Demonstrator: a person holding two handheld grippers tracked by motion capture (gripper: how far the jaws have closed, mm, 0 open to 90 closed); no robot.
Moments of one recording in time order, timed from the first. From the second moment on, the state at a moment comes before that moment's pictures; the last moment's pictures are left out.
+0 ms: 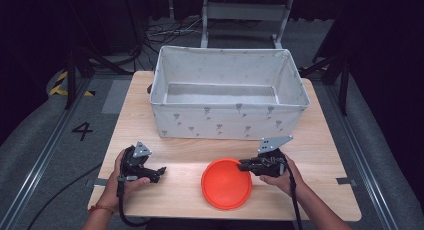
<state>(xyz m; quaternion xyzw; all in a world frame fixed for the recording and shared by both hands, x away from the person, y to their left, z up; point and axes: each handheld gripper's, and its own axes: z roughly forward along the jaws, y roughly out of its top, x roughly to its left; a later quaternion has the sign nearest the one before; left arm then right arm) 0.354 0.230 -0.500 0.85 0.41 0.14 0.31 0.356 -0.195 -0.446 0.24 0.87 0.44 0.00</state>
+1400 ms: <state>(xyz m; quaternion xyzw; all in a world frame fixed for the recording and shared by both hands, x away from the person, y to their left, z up) 0.354 0.230 -0.500 0.85 0.41 0.14 0.31 0.324 -0.274 -0.281 0.19 0.87 0.41 0.20</state>
